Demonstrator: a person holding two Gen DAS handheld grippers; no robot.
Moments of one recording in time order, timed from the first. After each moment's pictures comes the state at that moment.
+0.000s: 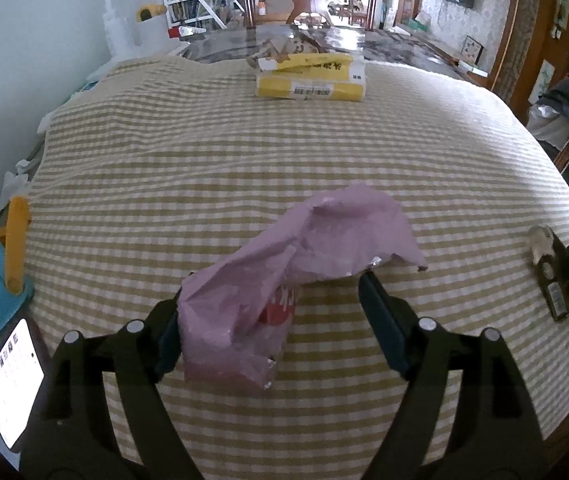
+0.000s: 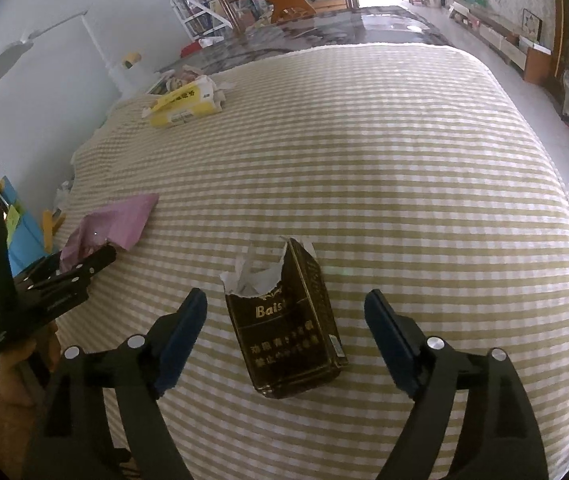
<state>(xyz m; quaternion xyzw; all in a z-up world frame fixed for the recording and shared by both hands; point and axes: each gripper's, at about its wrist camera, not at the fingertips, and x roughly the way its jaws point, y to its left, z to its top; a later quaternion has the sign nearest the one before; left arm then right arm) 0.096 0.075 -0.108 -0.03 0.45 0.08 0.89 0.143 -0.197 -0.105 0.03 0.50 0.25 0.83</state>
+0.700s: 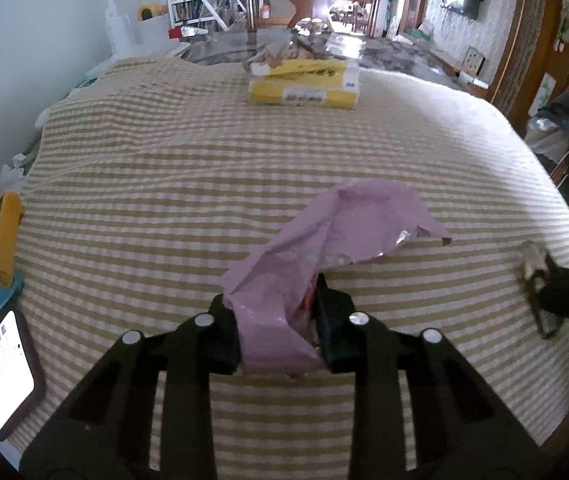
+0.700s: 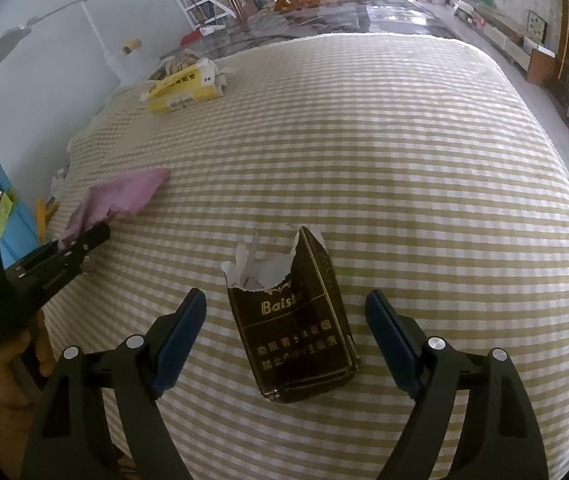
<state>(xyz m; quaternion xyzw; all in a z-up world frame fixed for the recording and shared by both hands) 0.095 0.065 -0.103 -0.05 0.44 0.08 0.89 0.142 -0.187 -0.114 0.00 0.51 0.25 0.82</state>
